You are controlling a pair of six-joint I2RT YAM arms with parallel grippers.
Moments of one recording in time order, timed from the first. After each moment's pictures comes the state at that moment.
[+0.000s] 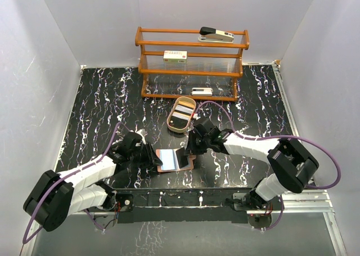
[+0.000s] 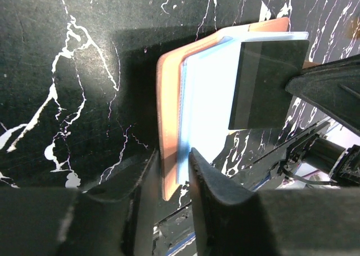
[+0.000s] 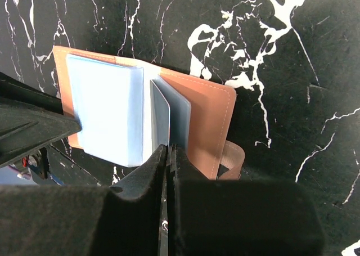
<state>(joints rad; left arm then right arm) -0.60 1.09 0.34 -0.14 0.29 -0.91 0.78 1.49 0.76 -0.16 -0.19 0.71</state>
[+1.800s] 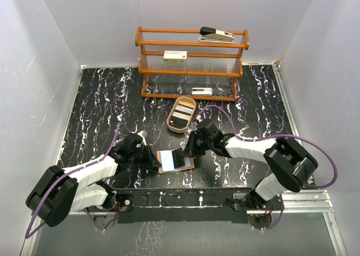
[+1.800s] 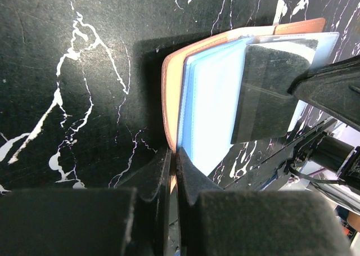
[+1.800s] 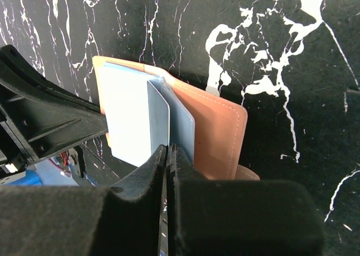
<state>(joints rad) -0.60 1.14 0.31 -0.07 0.30 -0.90 0.75 1.50 0.66 0.06 -0.30 0.84</state>
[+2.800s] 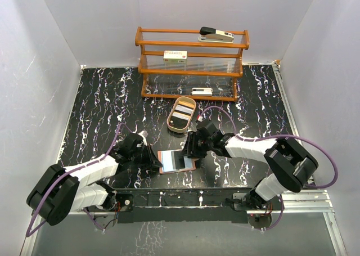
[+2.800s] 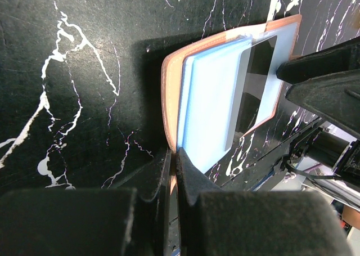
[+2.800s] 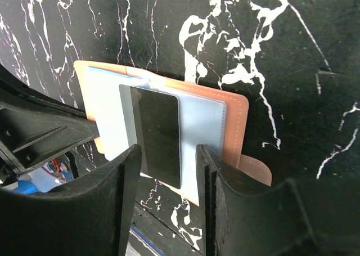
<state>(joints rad) -0.60 1.16 0.31 -0.05 0.32 -0.90 0.75 1.51 0.67 0.00 -0.25 0.87</state>
